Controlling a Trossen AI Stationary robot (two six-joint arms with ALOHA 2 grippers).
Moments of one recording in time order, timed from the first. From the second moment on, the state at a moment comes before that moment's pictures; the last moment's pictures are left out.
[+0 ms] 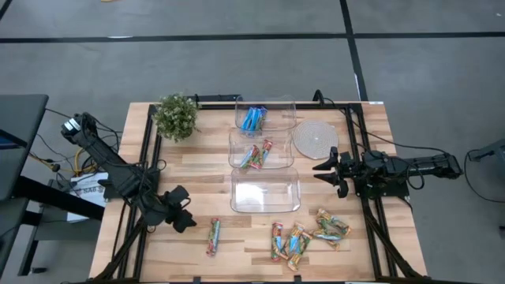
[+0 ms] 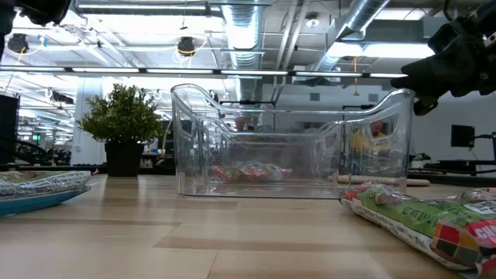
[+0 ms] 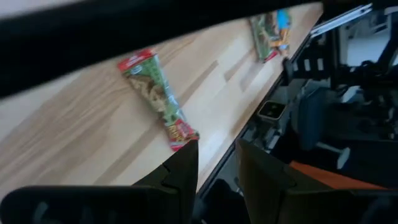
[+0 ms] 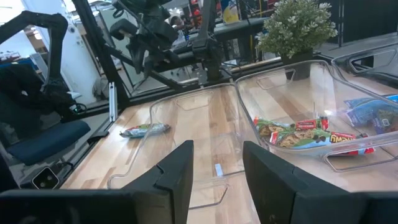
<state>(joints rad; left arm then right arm) -0.75 1.02 0.68 -0.43 -0.25 -1.67 0.06 0.10 0.01 0.01 0.00 0.22</state>
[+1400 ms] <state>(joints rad) -0.58 1.61 0.80 -0.22 -0.05 -1.80 0.06 0.10 0.01 0.01 0.00 0.22</state>
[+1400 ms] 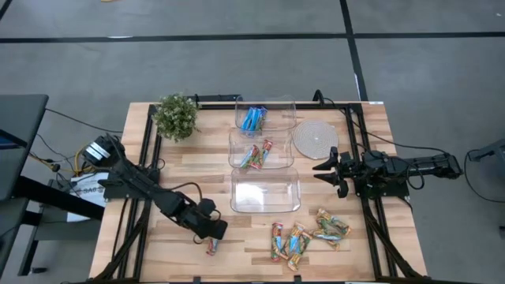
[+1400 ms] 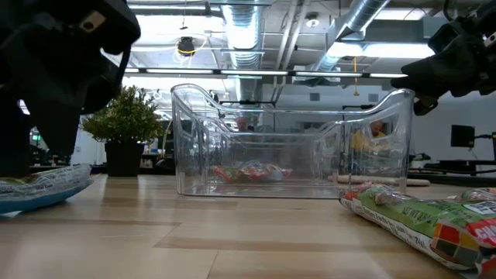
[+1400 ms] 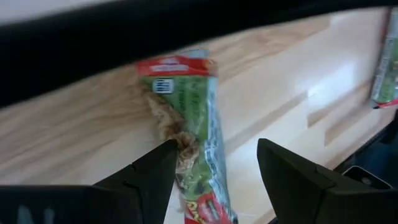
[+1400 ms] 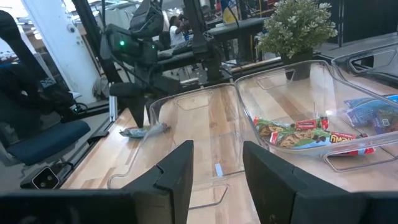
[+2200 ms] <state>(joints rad) -0.54 1.74 0.89 -0.29 0.07 -1.78 0.06 0.10 0.01 0.01 0.00 0.22</state>
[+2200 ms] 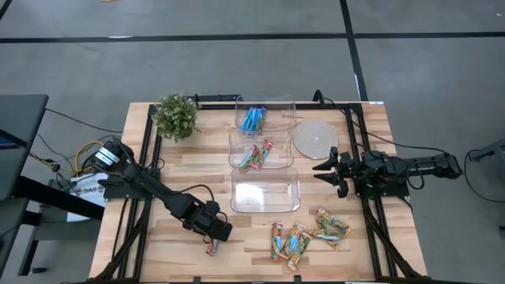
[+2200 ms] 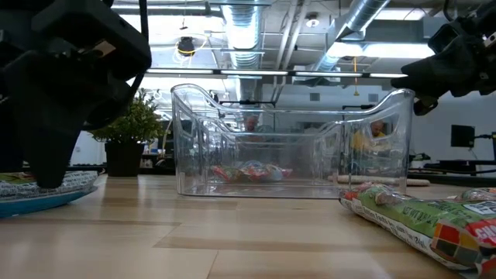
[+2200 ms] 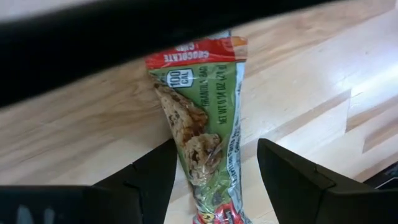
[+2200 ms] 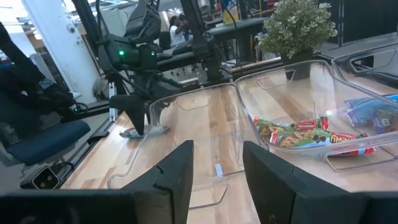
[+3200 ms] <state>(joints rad) -0.54 1.75 0.91 -0.34 0.07 -1.73 0.06 0.10 0.01 0.01 0.00 0.22</state>
